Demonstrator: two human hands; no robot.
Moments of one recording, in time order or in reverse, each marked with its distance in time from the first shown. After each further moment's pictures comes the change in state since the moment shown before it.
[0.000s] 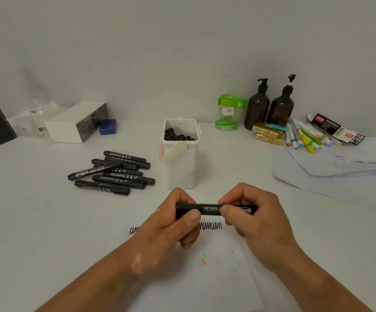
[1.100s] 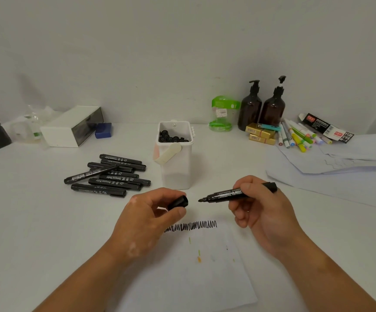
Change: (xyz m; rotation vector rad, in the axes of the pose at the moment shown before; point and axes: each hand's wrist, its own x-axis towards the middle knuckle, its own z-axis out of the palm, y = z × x) left_hand 0.005 0.003 -0.014 0.347 0.388 -0.106; right_hand 0.014 0.014 -0.025 0.556 -0.037 0.181
